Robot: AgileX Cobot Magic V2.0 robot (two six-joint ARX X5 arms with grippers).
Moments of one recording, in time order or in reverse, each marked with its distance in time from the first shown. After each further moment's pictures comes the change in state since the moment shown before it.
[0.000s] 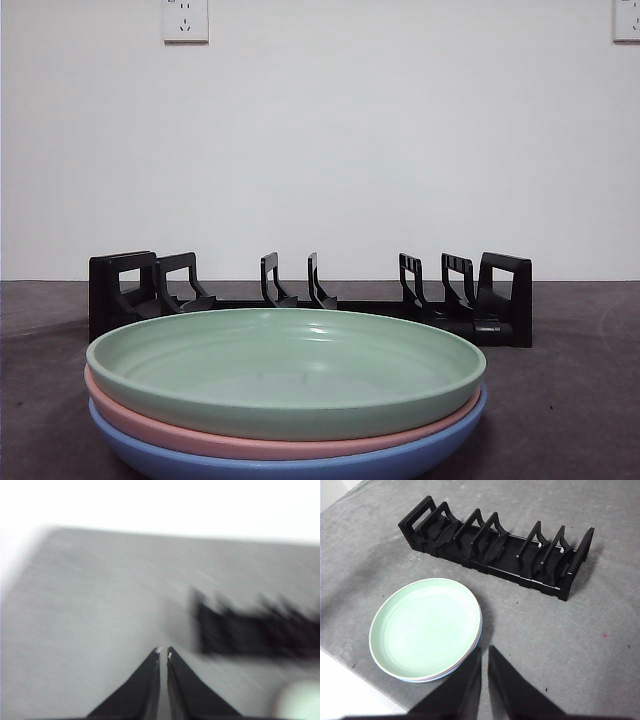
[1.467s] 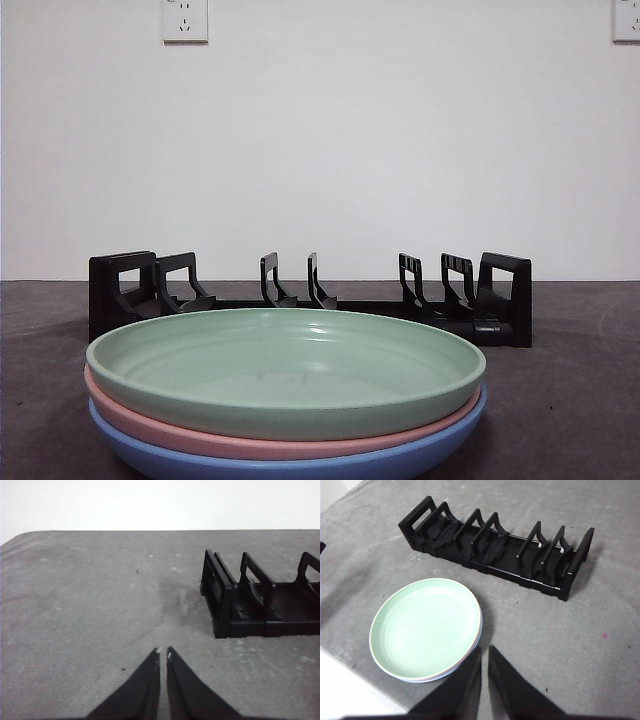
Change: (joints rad) left arm 0.093 -0.437 -0.927 0.671 0.169 0.121; right arm 0.000 0.000 0.000 0.001 0.000 0.000
